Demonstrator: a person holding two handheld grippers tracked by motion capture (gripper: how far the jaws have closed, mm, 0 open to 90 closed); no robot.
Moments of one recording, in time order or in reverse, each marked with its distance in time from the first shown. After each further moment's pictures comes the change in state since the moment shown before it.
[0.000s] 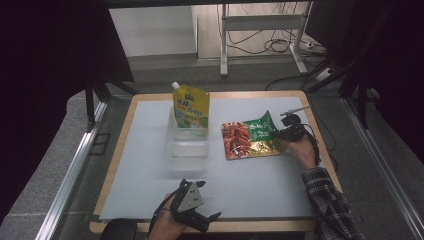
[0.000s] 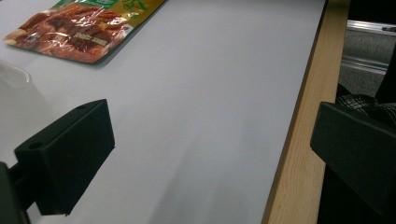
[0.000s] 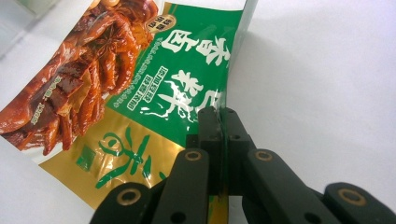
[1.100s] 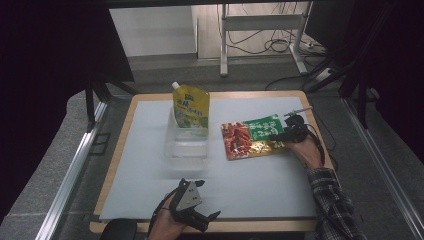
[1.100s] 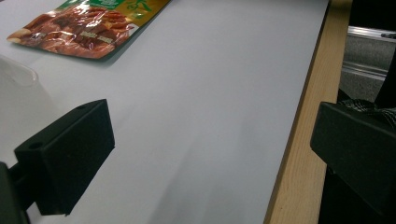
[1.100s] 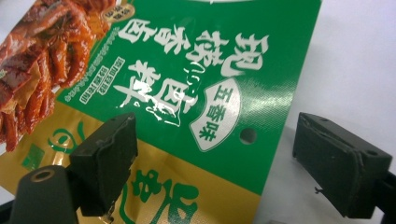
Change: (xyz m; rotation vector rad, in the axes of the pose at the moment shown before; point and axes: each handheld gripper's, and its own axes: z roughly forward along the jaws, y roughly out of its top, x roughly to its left) left arm 0.002 0.000 -0.001 -0.010 -0.001 -0.015; right arm -0.022 -0.008 0.009 0.006 -0.045 0.007
